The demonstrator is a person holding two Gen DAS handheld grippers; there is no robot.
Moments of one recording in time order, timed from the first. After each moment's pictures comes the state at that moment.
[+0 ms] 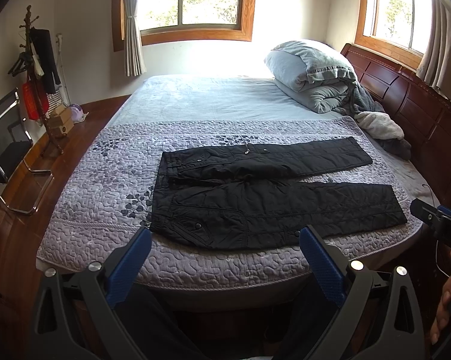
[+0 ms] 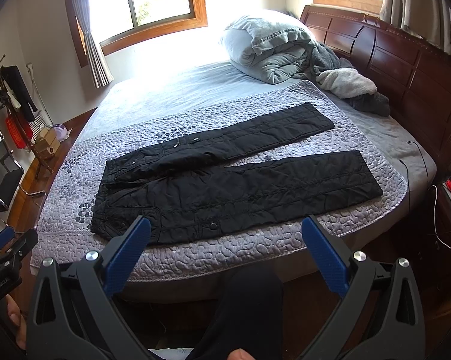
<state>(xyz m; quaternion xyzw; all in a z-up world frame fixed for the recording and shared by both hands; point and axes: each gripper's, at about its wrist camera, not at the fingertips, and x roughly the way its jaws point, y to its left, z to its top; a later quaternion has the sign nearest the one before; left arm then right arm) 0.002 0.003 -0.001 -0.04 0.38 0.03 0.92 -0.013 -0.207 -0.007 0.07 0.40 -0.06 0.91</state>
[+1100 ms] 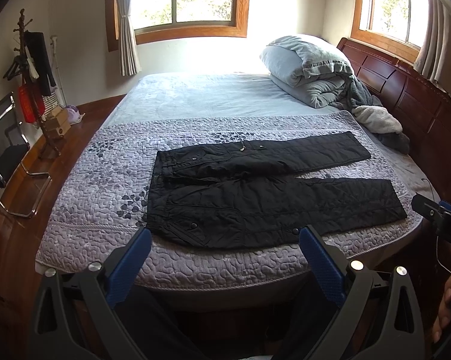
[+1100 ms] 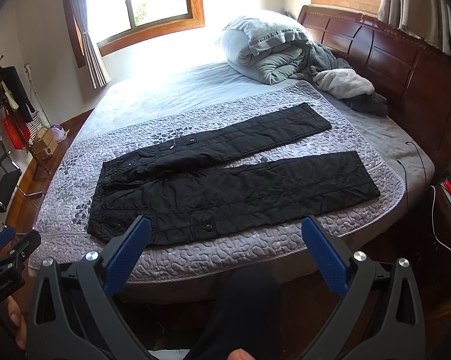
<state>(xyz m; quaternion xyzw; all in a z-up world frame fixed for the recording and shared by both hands) 0.011 -0.005 -0.005 -0.03 0.39 0.02 0.92 -0.009 -0.212 -0.007 0.07 0.40 -0.06 0.91</state>
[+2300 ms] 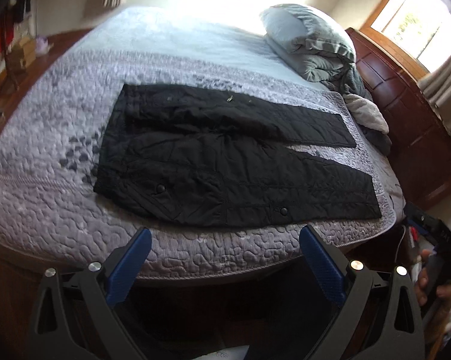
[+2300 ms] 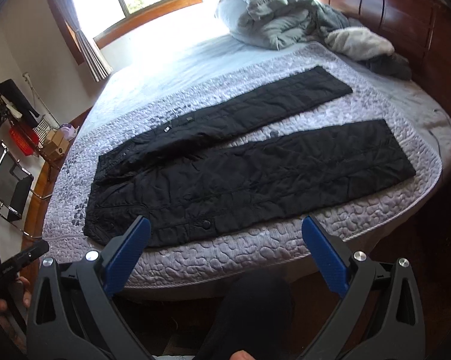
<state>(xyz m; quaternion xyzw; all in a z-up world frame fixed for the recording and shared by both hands) 0.102 0.071 -0.128 -0.19 0.50 -0.07 0.84 0.064 -0.281 -0.103 0.14 0.46 -0.02 0.88</state>
